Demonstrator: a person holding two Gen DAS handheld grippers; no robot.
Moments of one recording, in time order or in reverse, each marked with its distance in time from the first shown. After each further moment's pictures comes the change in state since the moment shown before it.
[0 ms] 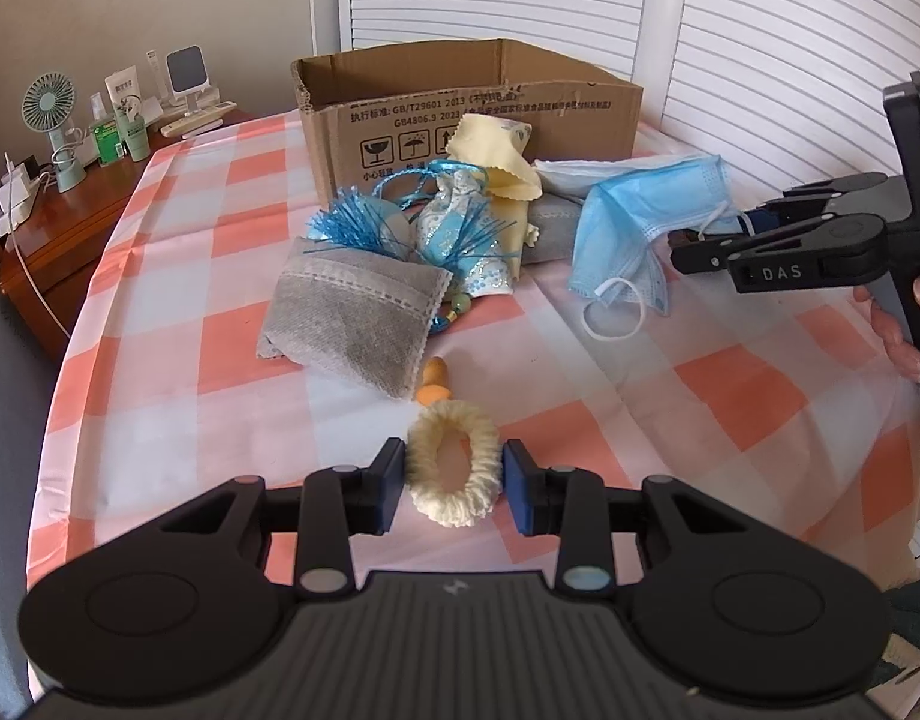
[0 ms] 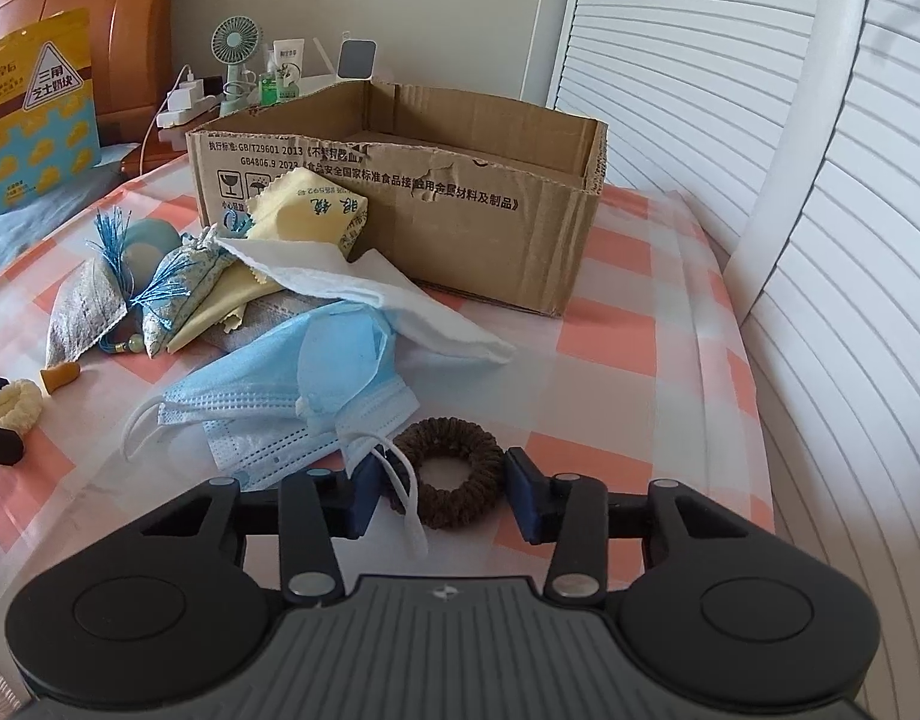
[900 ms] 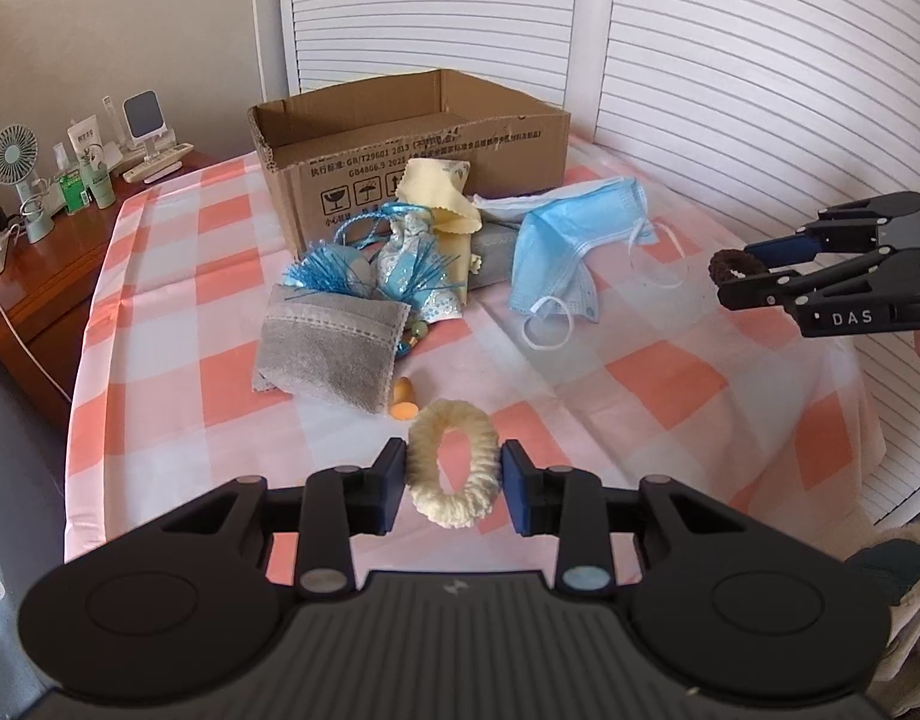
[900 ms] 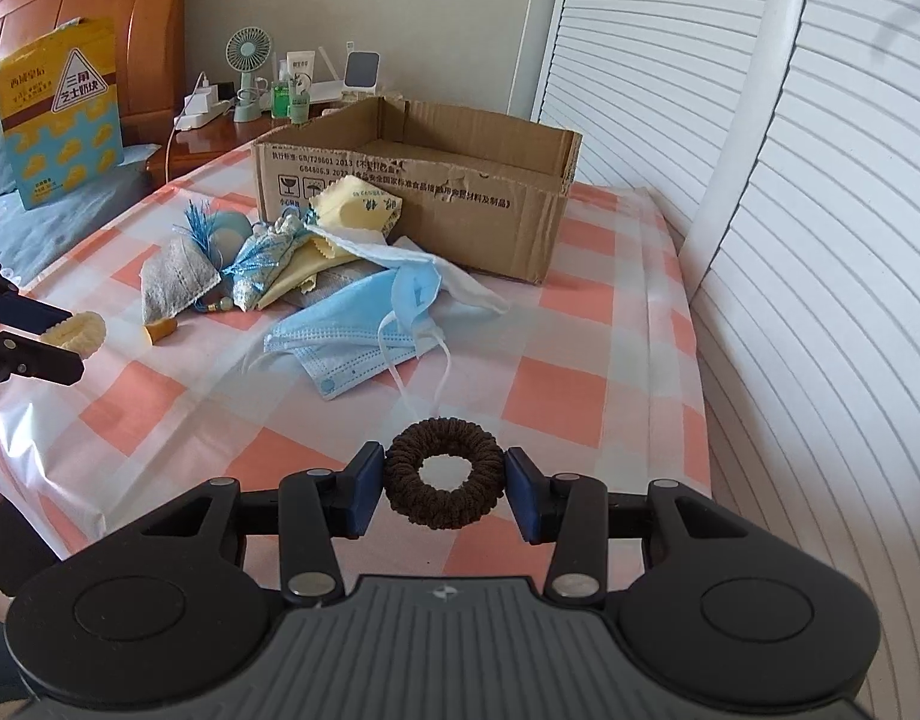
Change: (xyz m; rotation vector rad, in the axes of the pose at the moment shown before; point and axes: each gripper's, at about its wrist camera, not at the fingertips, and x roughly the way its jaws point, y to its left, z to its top) left arm -0.040 -0.001 0.005 0.095 -0.024 -0.078; right arm -0.094 0.014 -0.026 0.013 -0.001 -0.018
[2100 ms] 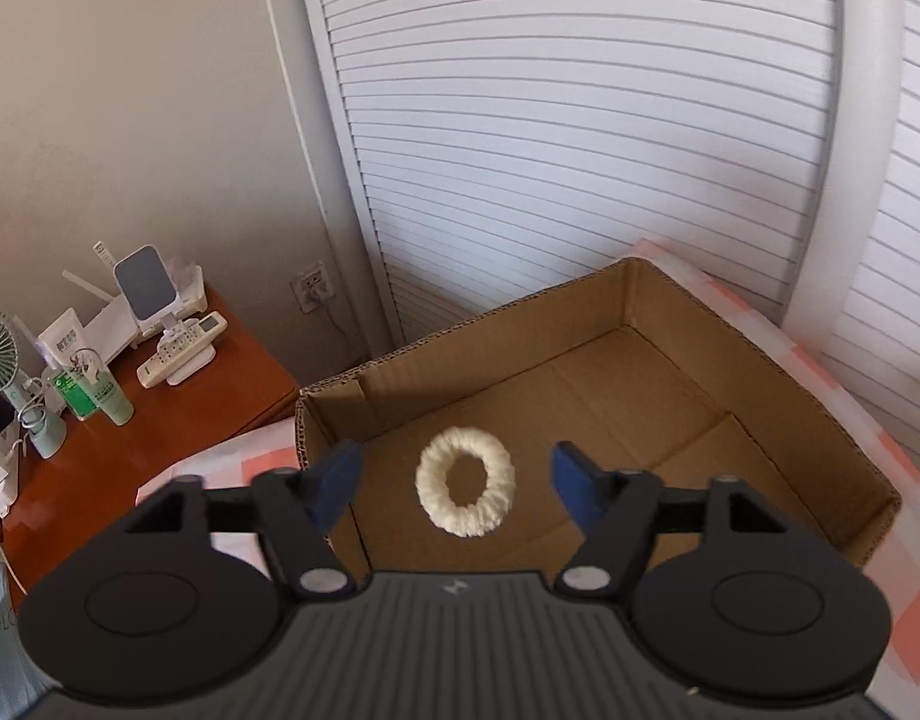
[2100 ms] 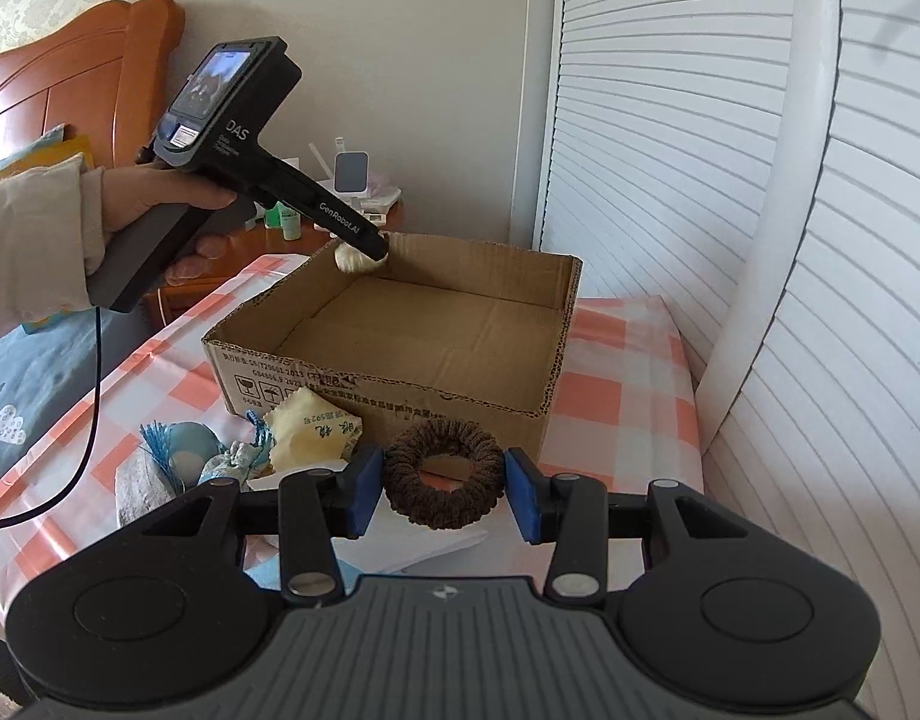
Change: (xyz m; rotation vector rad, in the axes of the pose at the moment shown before) left arm 0.174 0.089 0.270 0.044 -0.047 0.167; right arm 0.040 -0.044 0.110 0.063 -0.124 0.075
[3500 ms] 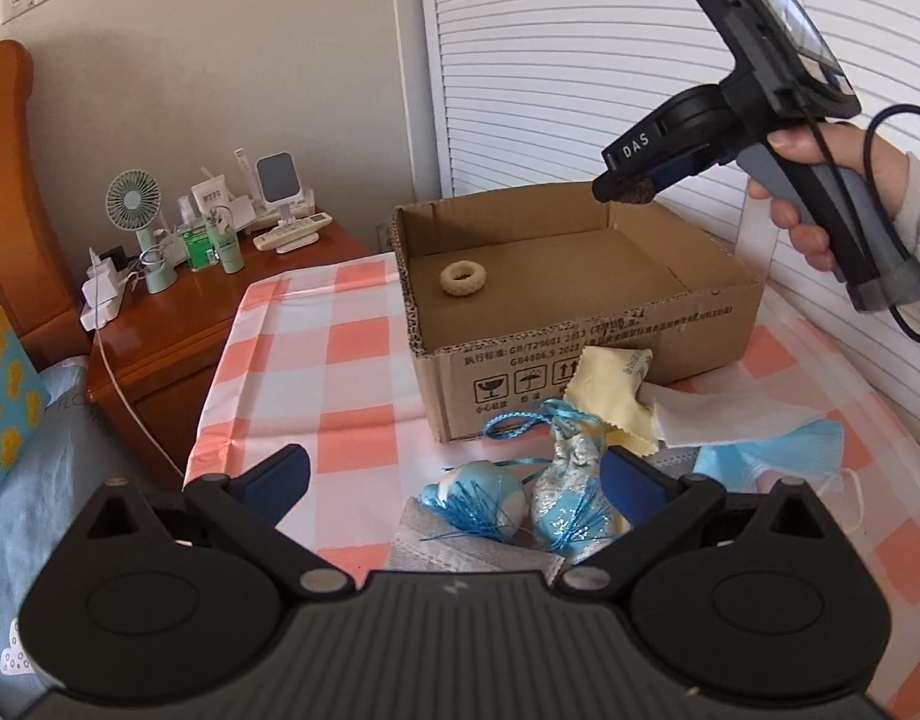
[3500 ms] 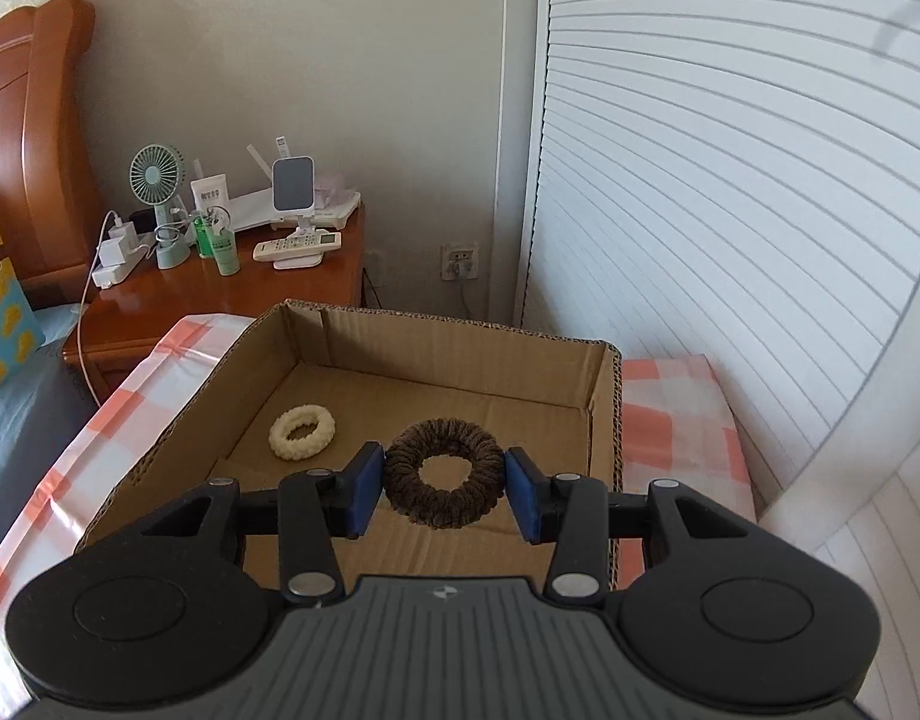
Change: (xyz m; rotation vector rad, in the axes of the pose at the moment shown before) left arm -0.155 -0.051 -0.167 -0.178 -0.053 0.131; right arm 0.161 -0.010 0.122 0.067 0.066 -0.038
